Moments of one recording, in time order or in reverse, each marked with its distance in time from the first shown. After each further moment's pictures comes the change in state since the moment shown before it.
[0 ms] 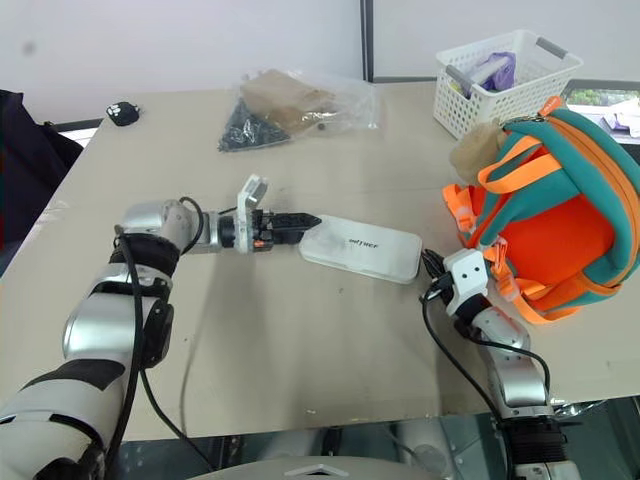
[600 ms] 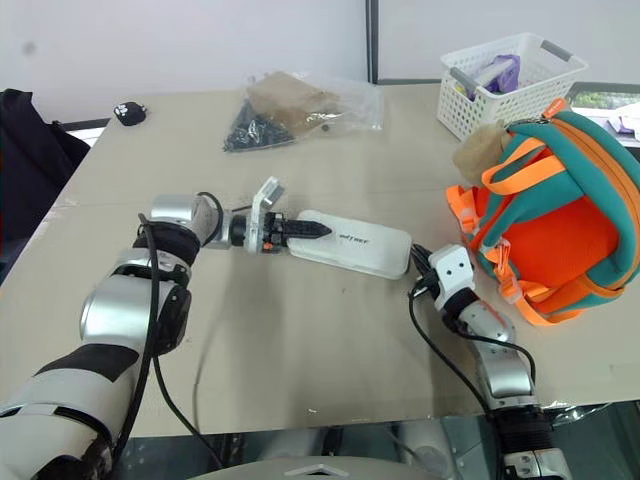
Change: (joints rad) left arm -0.022 -0.084 0.015 0.100 0.153 0.019 -0.170; right arm -0.044 0.029 0.040 0.033 -0.047 -0.028 -0.004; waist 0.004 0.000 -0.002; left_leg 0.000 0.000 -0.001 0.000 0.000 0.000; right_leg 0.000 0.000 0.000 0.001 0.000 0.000
